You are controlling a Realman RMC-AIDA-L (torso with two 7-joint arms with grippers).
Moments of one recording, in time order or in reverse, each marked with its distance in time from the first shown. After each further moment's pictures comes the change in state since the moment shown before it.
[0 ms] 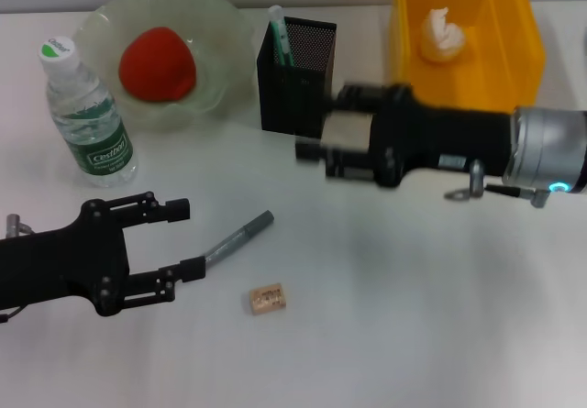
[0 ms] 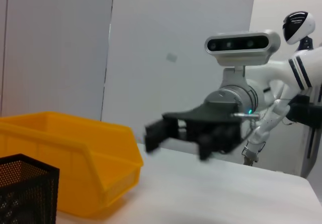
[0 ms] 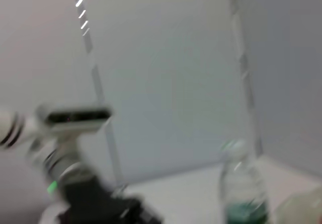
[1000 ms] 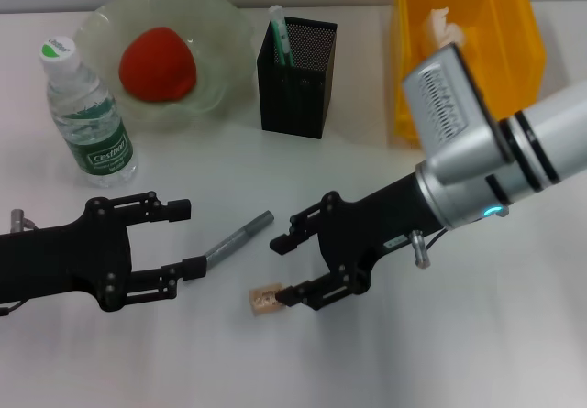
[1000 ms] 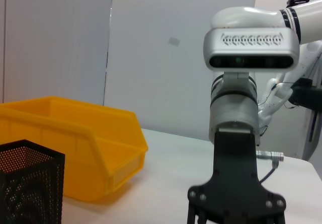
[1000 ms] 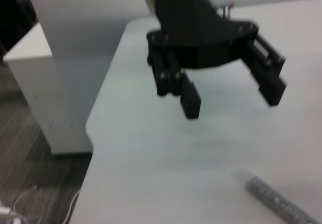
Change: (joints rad) left arm -0.016 0.001 0.009 0.014 0.026 -0.037 -0.010; right arm 0.205 0.040 -0.139 -0.053 -0.496 0.068 0.192
